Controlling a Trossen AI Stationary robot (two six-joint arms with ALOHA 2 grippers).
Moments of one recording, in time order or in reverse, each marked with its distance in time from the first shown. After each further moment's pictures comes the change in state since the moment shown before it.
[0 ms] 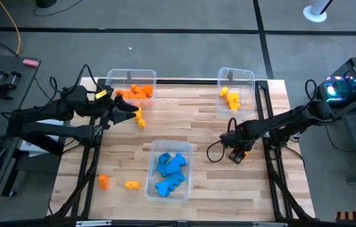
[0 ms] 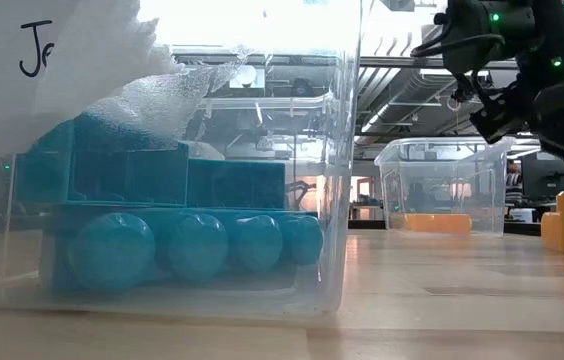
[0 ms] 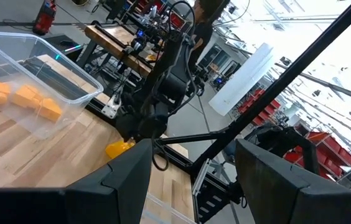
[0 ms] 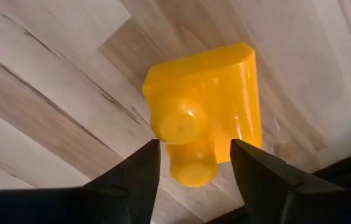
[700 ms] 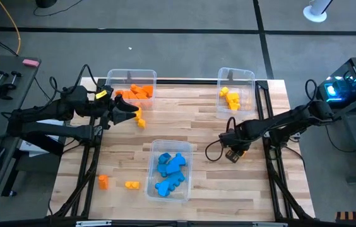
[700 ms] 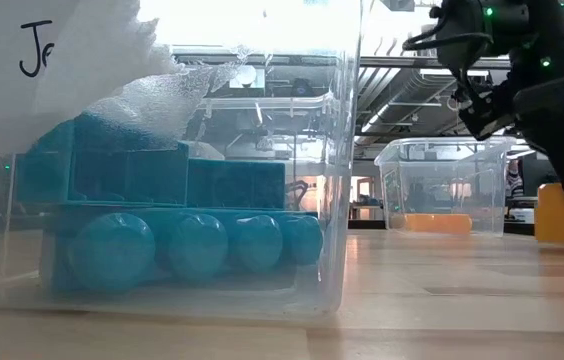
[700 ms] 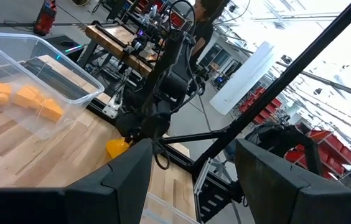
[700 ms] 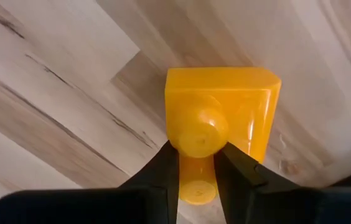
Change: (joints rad) left arm 0.000 0.000 0.000 -0.004 0.000 0.009; right arm 0.000 0.001 0.012 0.045 0.048 0.052
